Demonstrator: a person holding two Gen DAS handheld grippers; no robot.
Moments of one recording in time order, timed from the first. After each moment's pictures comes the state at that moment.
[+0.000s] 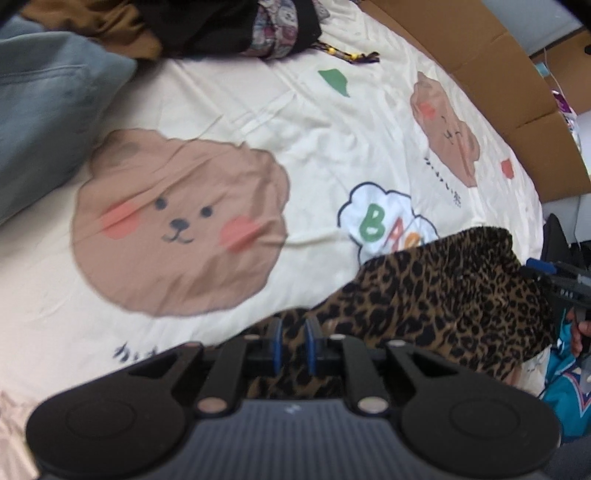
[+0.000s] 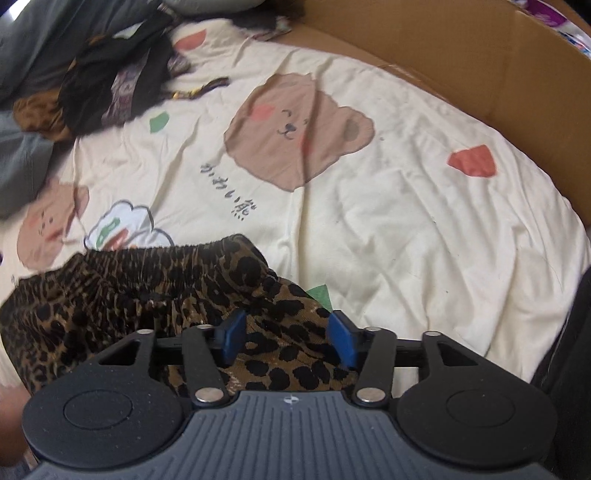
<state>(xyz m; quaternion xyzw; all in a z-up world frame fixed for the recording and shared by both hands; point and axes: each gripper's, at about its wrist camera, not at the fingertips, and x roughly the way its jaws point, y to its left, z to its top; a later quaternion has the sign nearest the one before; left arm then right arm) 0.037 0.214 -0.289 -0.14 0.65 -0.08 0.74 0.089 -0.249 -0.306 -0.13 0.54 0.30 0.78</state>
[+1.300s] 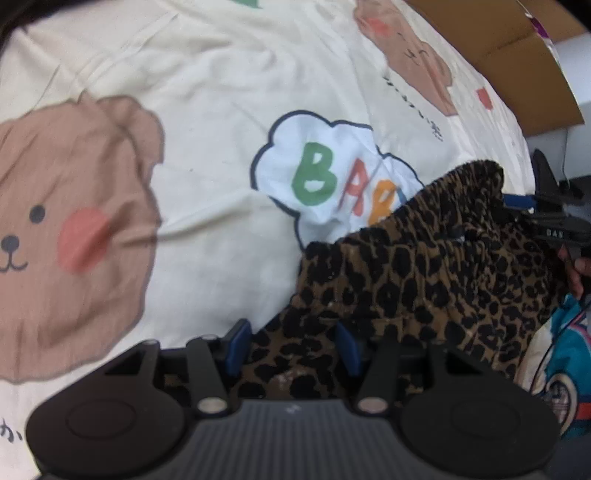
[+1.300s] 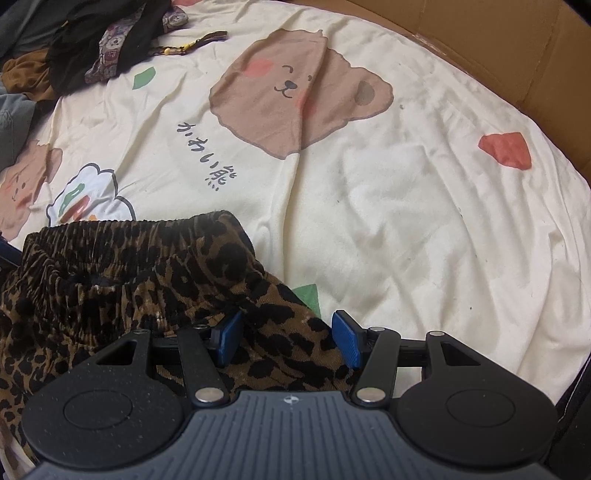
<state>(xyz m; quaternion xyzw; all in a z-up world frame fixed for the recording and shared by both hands) 0.062 0.138 -0.378 -0.09 0.68 -0.18 0.71 0.118 -0.236 -0.363 -0.17 0.56 0.31 0.75</state>
